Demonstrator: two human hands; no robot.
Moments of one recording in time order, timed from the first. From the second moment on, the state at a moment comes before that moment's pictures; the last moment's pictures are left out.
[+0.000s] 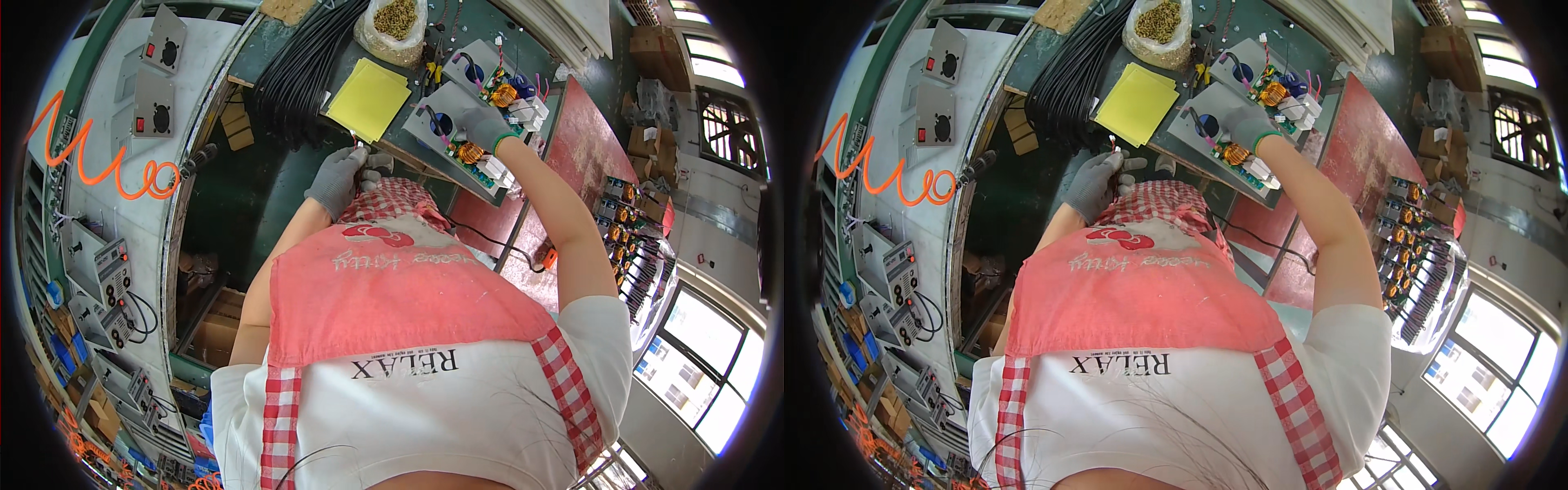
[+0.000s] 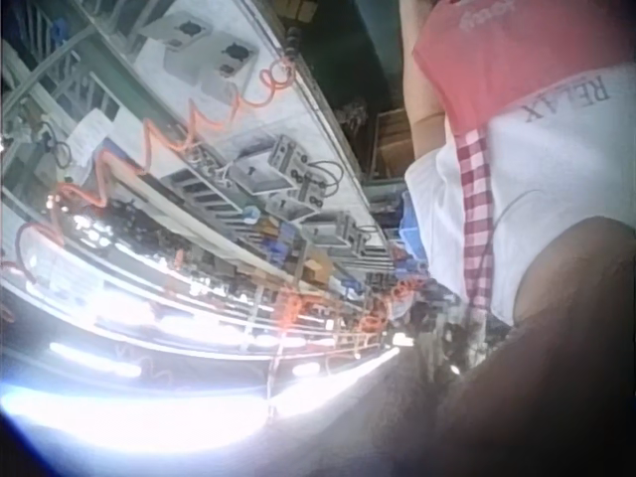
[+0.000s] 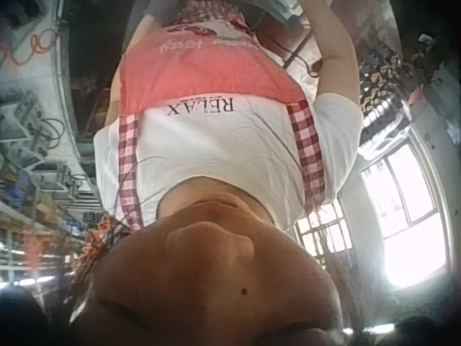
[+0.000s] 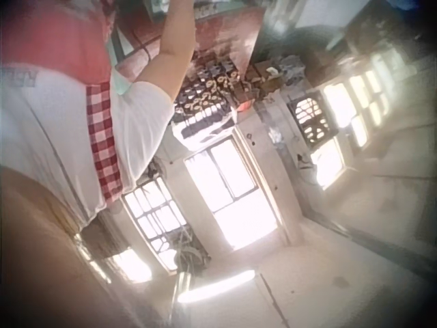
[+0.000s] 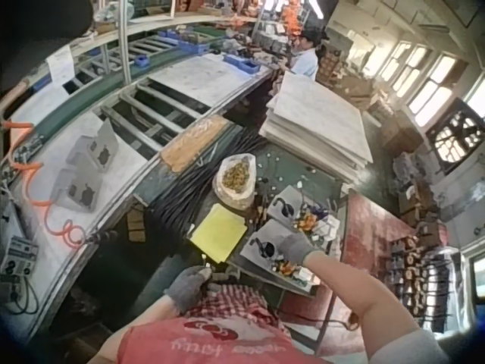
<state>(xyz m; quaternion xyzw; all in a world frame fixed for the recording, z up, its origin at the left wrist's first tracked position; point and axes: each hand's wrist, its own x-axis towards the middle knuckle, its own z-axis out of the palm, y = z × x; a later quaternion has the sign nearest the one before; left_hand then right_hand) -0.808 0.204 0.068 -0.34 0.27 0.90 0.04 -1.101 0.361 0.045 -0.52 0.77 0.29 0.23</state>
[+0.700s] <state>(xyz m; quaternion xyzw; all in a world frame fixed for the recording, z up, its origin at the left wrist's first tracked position) -0.817 0.221 0.066 -0.26 0.30 0.91 -0.05 -0.932 0.337 0.105 -0.17 0.61 -0.62 0.46</state>
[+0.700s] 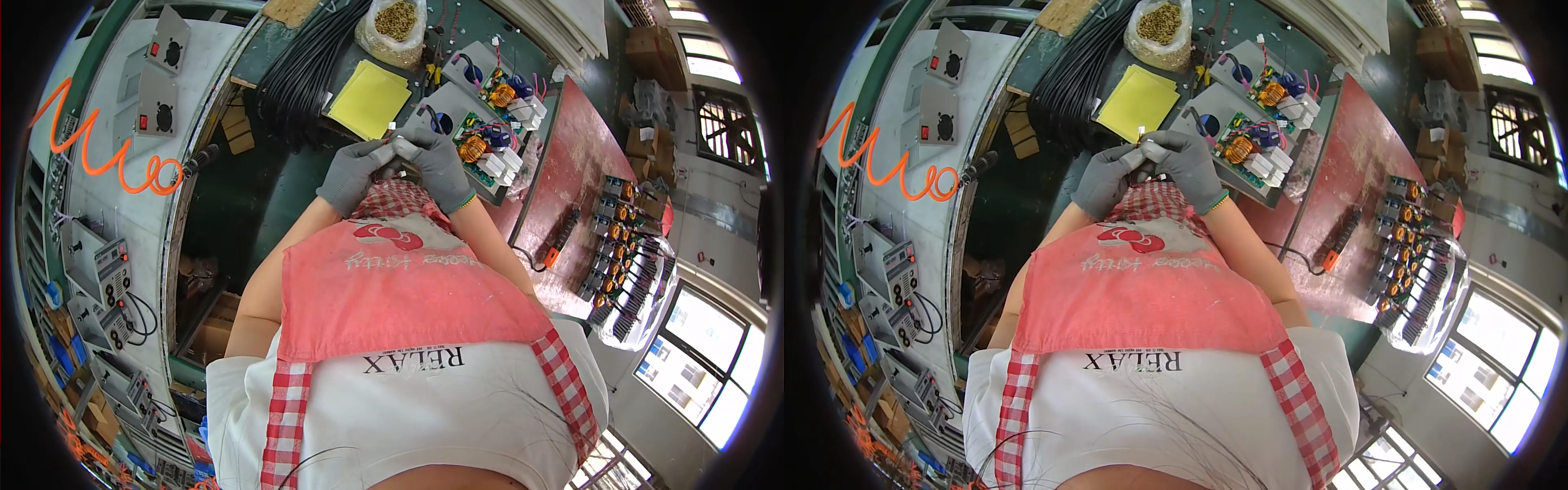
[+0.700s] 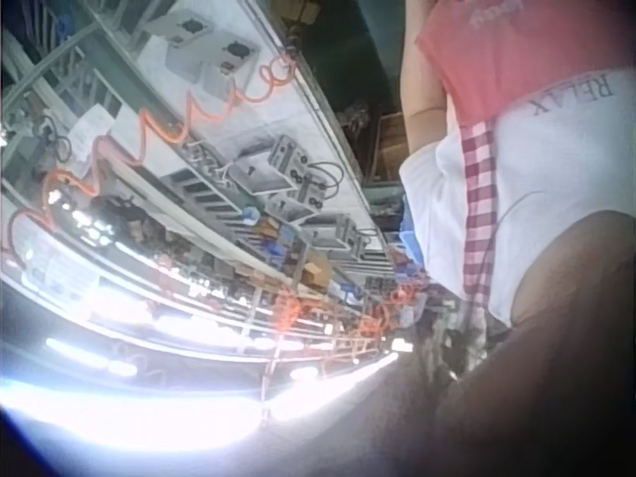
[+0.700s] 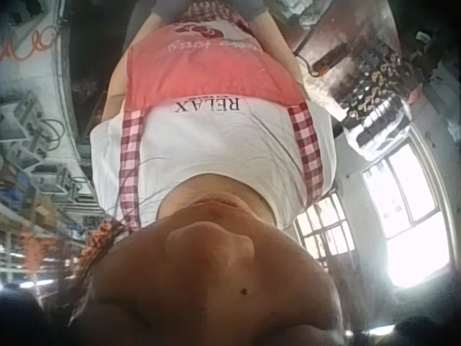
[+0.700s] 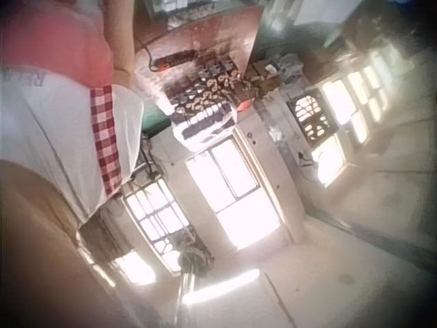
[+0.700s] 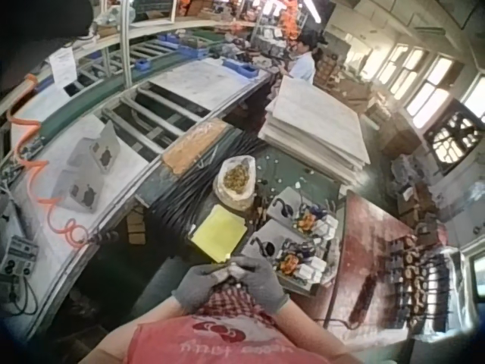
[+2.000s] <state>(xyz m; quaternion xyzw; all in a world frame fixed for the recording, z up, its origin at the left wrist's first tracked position) -0.798 0.224 0.066 -0.33 0.27 0.90 -0.10 -1.037 0.368 0.067 -0.61 0.72 0.29 0.15</state>
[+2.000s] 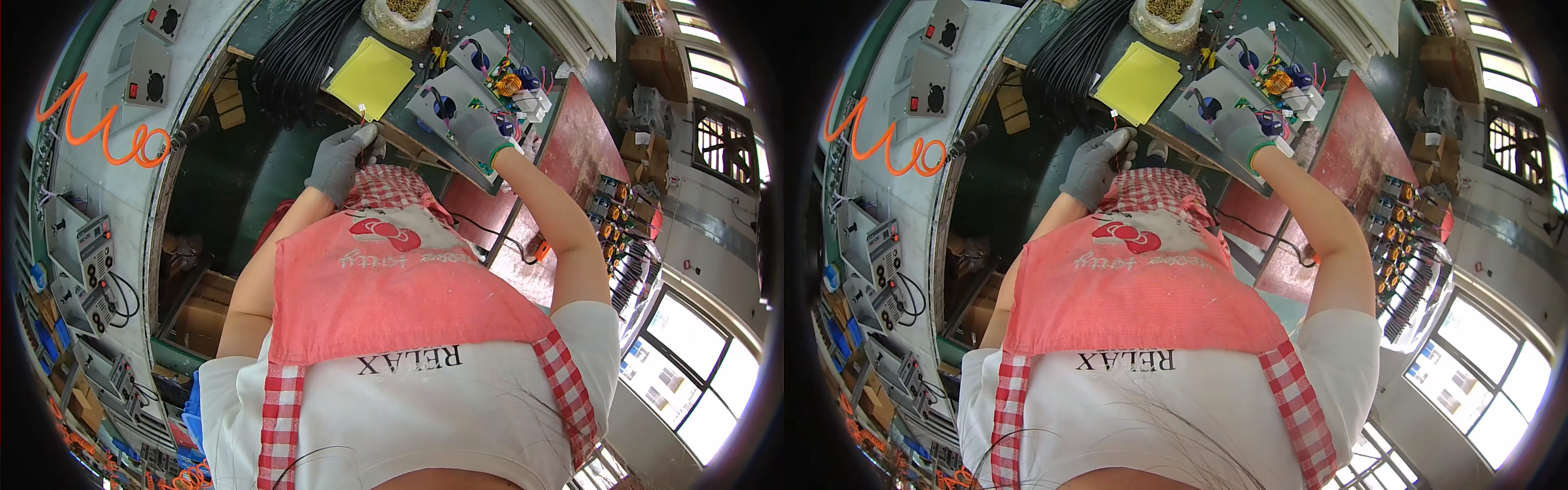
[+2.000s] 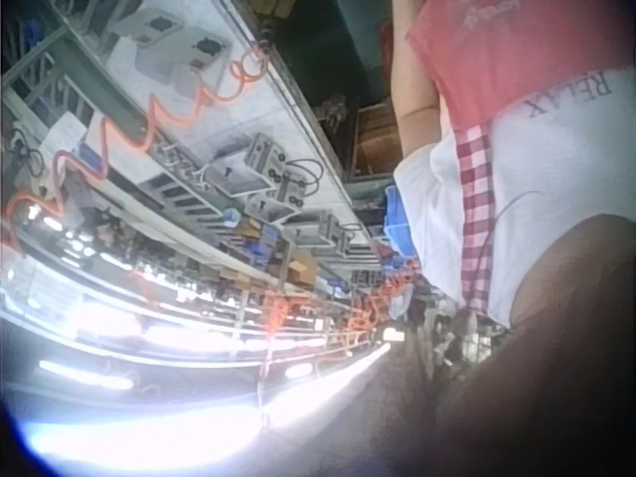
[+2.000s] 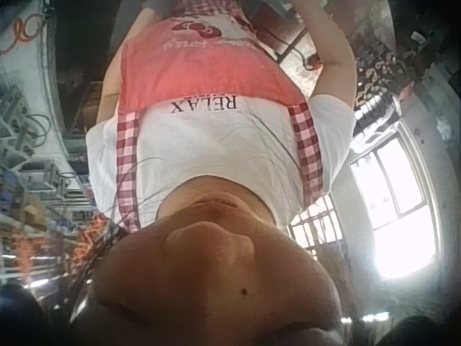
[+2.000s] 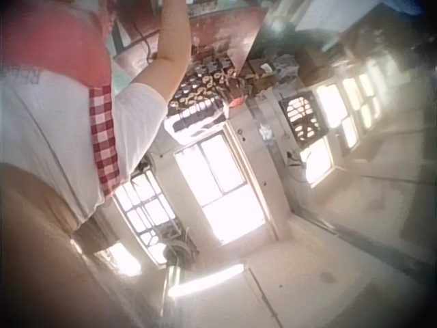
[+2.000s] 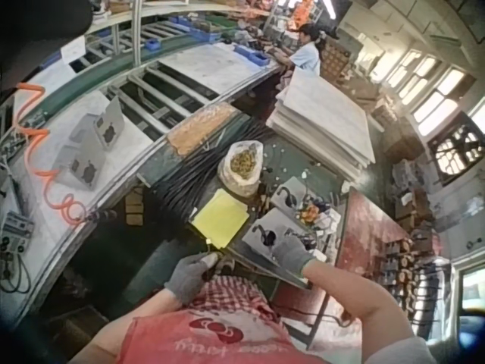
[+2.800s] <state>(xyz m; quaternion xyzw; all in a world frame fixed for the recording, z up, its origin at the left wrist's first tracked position) -0.833 0.233 0.063 -0.27 0.47 0.84 -0.03 -0.953 0.323 0.099 -0.27 0.71 -0.54 0.36</state>
